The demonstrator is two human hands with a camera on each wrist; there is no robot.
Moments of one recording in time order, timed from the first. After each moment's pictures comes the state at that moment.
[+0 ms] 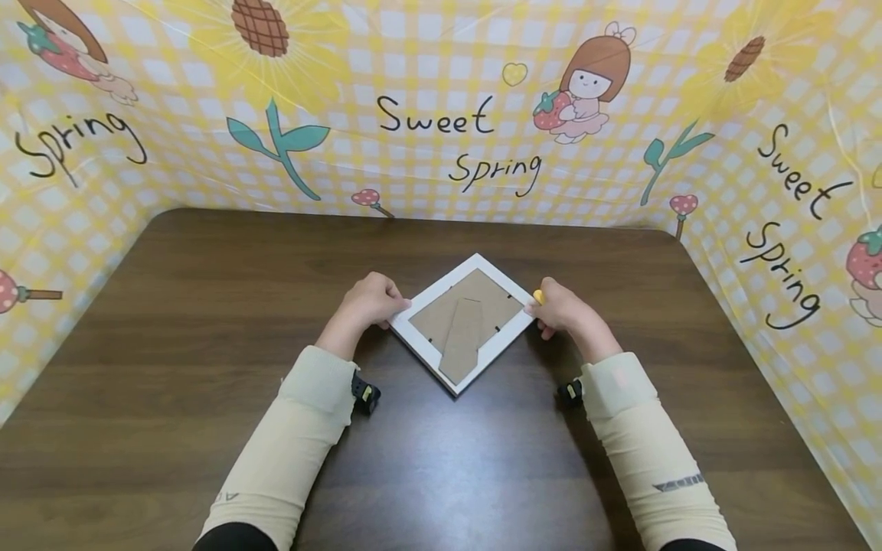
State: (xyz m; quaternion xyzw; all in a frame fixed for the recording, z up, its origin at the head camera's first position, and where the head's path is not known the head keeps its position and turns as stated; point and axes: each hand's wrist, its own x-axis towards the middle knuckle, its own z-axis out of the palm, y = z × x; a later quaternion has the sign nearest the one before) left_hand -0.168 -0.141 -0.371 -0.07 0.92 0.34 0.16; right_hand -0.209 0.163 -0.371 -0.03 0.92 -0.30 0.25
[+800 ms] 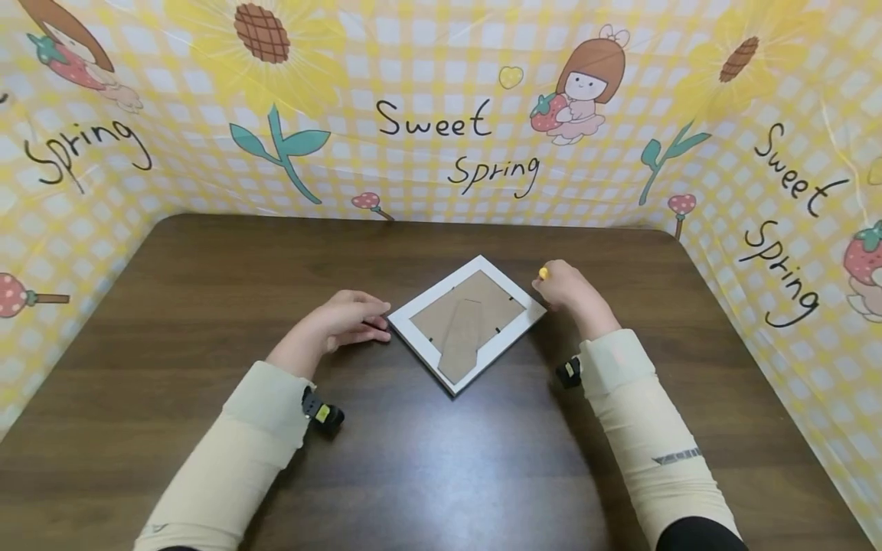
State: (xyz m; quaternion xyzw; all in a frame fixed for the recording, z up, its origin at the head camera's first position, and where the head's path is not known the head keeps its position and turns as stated) left_hand -0.148 -0.174 -0.377 -0.13 0.74 0.60 0.27; right_hand -0.230 0.164 -0.351 -0.06 0.96 -0.22 0.18
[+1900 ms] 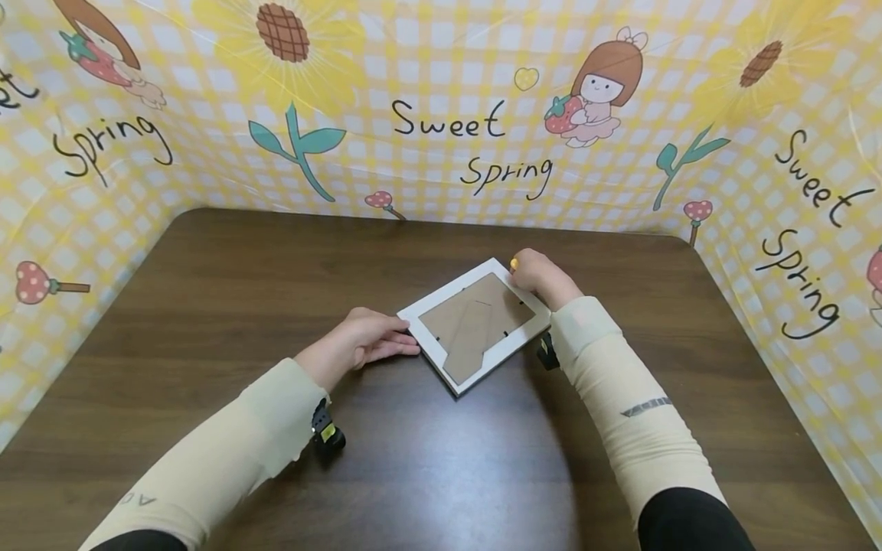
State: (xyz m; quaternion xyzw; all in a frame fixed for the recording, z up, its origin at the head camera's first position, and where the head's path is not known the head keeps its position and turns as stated) left_hand -0.128 -0.147 -0.382 -0.26 0.59 0.71 0.27; right_hand -0.261 0.107 -0.356 -0.08 0.96 -0.17 0.22
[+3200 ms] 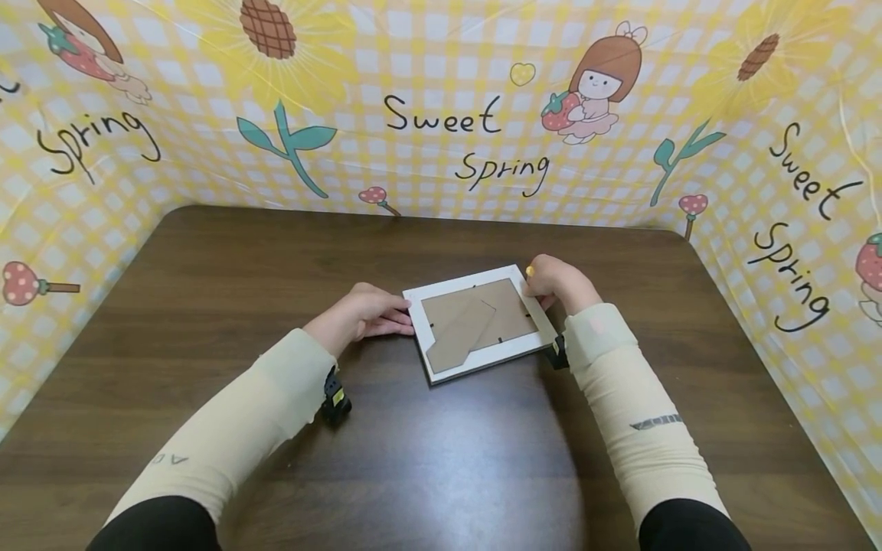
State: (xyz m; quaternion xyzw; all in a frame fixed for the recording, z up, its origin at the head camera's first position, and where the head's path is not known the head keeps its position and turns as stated) left_hand -0.168 -0.144 -0.378 -0.27 0.63 0.67 0.27; right_hand -0.261 0.140 -0.353 -0.06 0.94 -0.18 0.30
